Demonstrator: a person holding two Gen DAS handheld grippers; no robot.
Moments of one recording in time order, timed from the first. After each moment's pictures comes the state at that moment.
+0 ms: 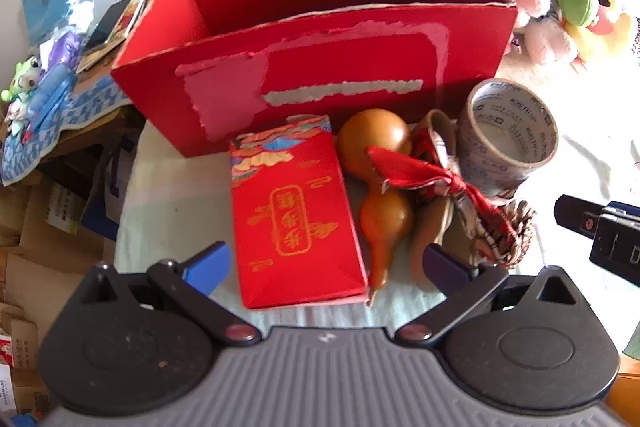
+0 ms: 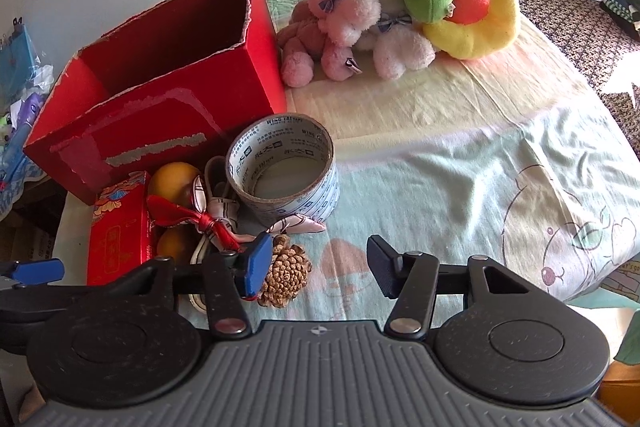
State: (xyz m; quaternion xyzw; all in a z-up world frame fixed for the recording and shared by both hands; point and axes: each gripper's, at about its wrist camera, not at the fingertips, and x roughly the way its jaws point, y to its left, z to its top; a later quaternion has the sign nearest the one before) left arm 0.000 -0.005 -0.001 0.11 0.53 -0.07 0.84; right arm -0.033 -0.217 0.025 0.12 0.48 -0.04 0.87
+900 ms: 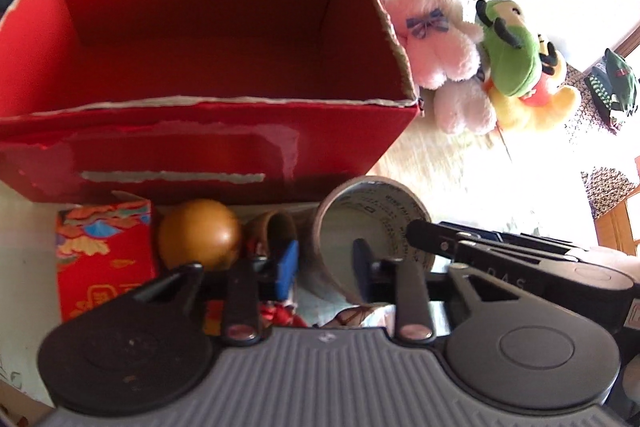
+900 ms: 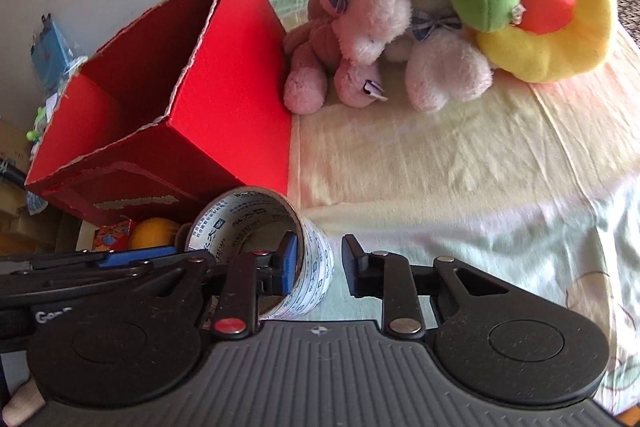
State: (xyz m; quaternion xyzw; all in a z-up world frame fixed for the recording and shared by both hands) left arm 0.076 -0.079 -0.009 -0.03 0.55 -0.18 0.81; right arm 0.057 -0.274 -0.014 0.16 0.53 0.09 0.83
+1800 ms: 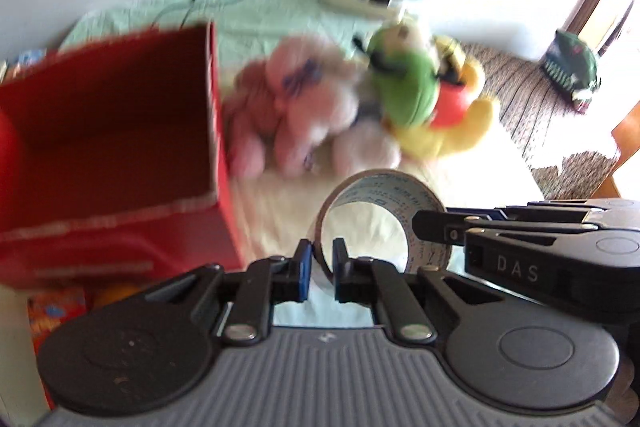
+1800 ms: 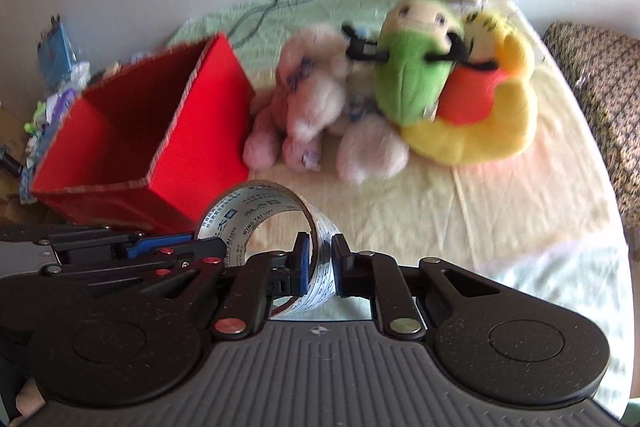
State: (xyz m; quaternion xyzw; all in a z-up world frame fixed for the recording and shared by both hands) left arm 0.055 -0.150 0.044 0.02 0.47 -0.24 0.85; right arm 0.052 -0.346 0.067 0.11 0.46 0.09 0.88
